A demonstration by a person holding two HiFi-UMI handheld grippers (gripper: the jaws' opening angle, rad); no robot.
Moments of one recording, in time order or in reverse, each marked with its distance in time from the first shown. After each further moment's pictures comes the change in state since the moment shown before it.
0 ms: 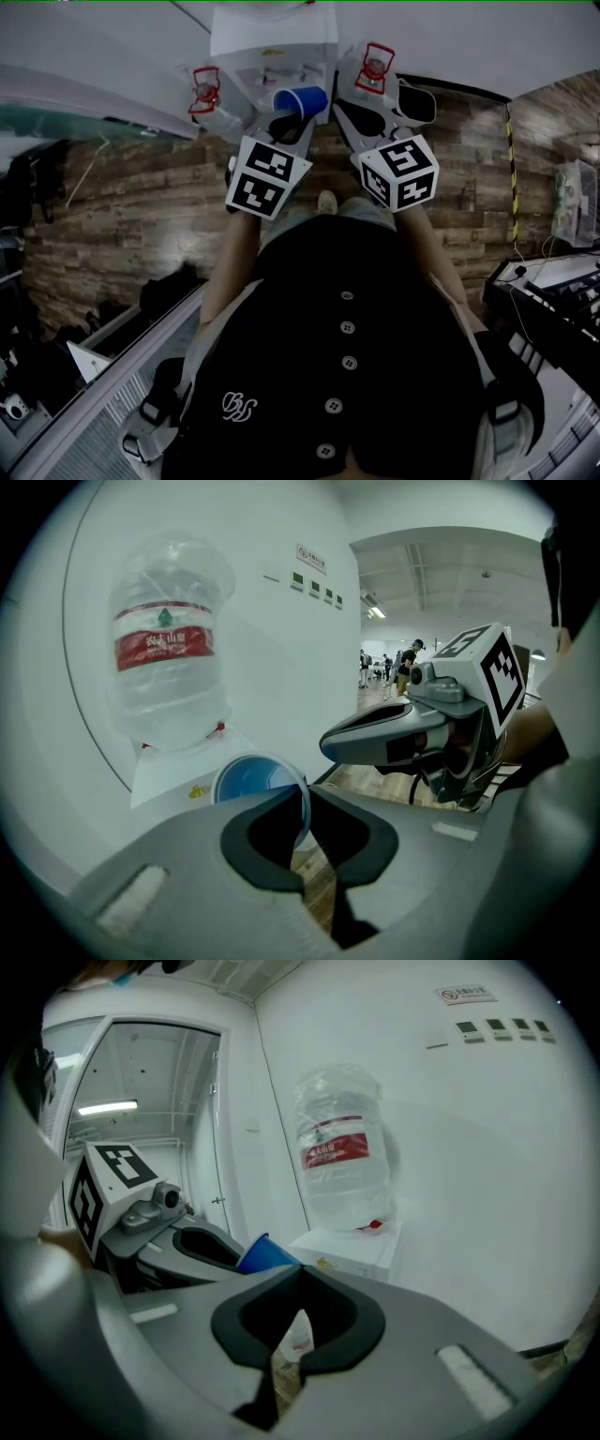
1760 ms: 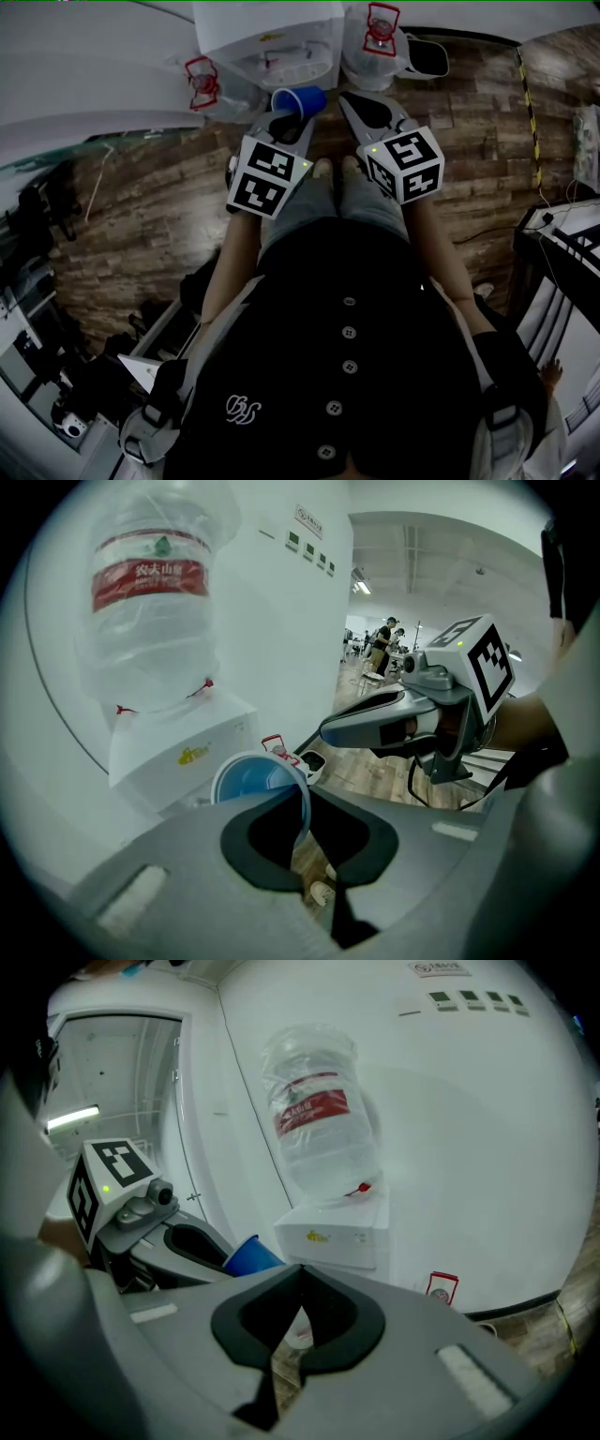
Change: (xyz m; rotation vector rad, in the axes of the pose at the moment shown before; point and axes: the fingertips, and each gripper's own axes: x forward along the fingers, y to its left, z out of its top) left arm 0.016 0.033 -0.058 0.035 0.188 -0.172; right arm 0.046 -0.001 -0.042 0.155 0.094 -0.103
